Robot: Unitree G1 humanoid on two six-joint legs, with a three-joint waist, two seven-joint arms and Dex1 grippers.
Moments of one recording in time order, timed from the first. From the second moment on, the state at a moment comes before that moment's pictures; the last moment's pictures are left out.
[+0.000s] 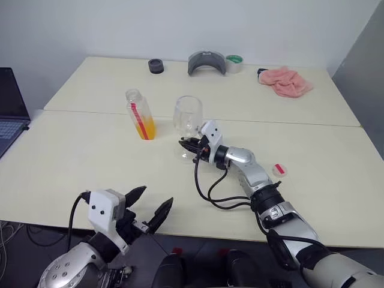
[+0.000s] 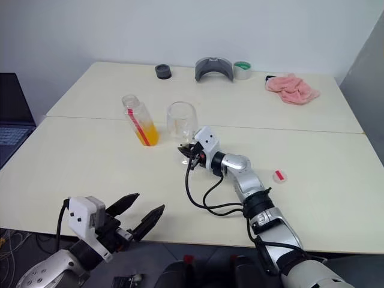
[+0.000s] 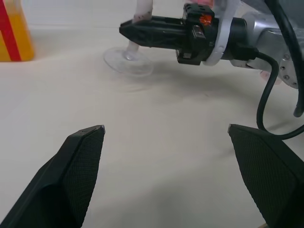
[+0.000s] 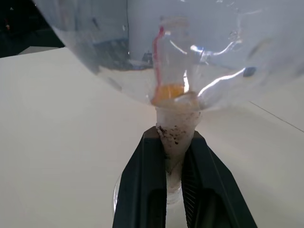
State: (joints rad) left arm 0.54 0.40 0.29 -0.98 -0.61 0.60 -0.37; right arm -0.78 -0.01 0.19 0.64 0.10 0.01 0.72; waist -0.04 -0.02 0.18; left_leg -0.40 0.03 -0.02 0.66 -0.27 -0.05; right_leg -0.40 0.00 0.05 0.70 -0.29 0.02
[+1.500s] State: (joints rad) left arm 0.06 0.34 0.25 -0.27 -0.31 0.24 -0.30; right arm -0.27 -0.60 -0.02 -0.45 0.52 0.63 0.90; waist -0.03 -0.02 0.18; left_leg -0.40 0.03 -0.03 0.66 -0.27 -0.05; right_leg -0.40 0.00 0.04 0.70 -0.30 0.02
